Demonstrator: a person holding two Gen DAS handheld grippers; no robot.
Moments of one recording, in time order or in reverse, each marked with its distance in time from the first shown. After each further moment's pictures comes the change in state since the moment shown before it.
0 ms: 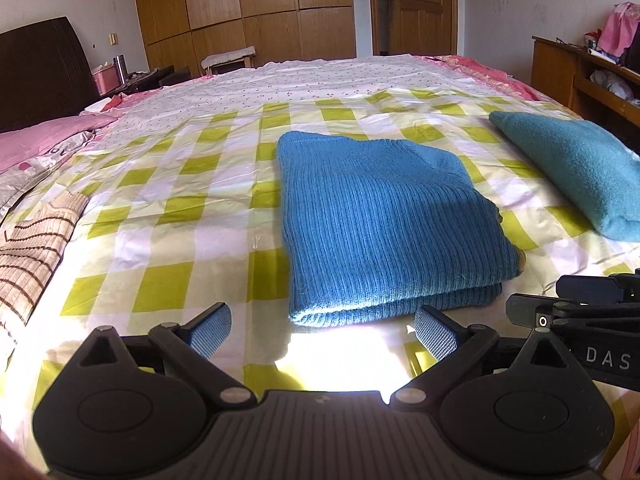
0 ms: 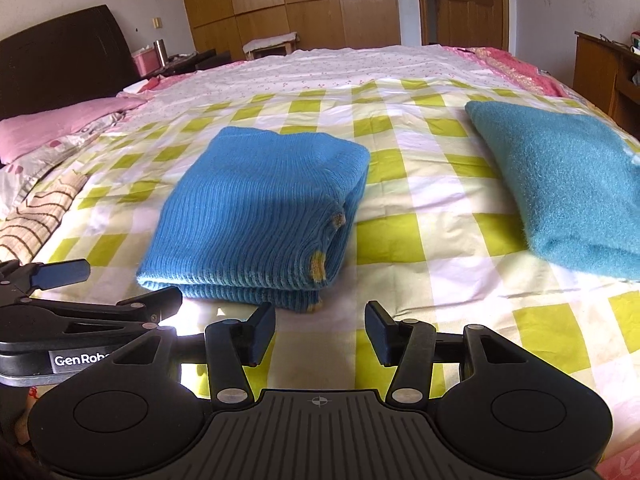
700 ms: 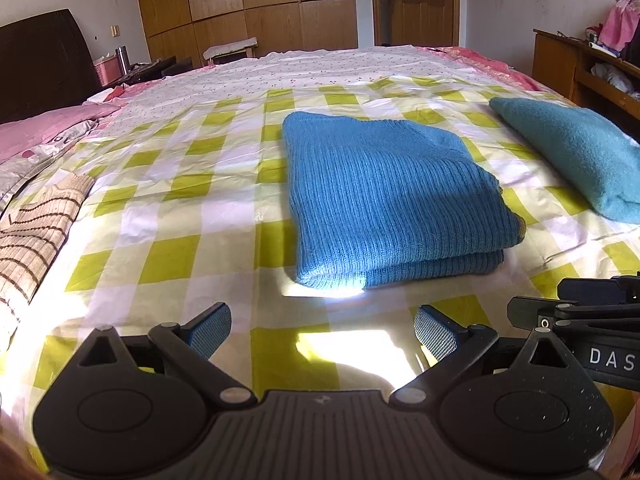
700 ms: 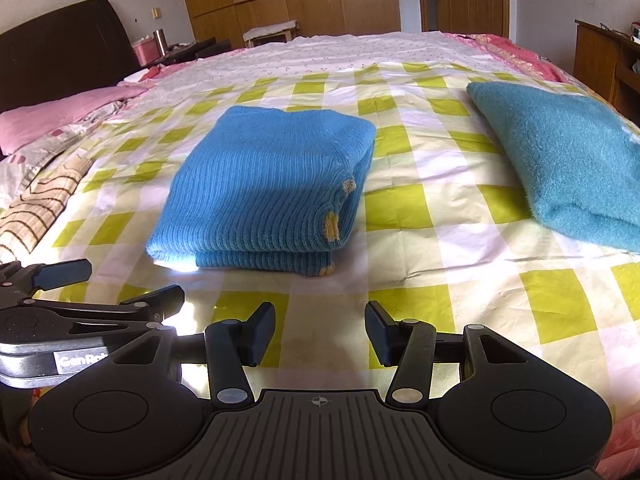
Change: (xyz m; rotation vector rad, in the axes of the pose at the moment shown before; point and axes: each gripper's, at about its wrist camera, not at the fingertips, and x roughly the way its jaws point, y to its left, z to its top) left arm -0.005 0.004 -0.017 -0.002 0.026 0.004; right arm -0.005 0.007 -0.017 0.018 0.043 0.010
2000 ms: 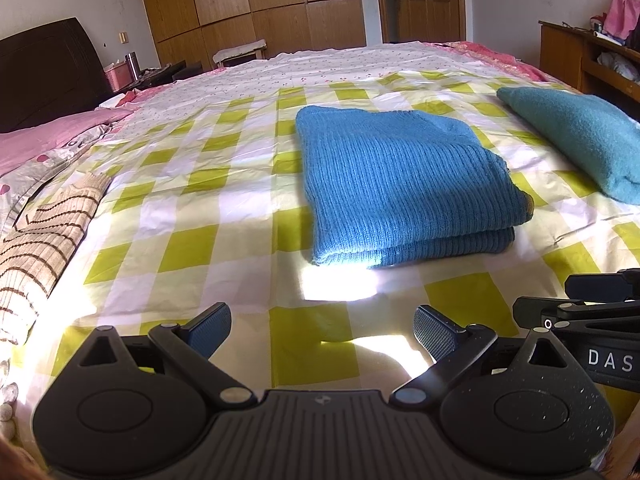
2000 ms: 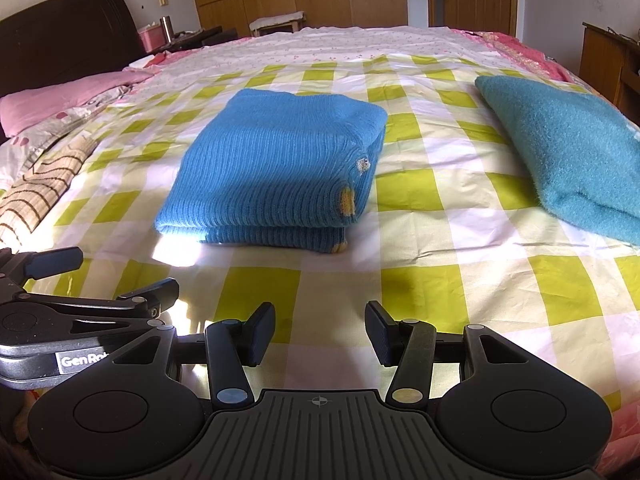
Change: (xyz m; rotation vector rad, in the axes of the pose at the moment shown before) left arm -0.007 0.001 -0.013 0.024 -0.008 0.050; right arm 0.000 0.010 -0.010 -0.031 0.021 -0.007
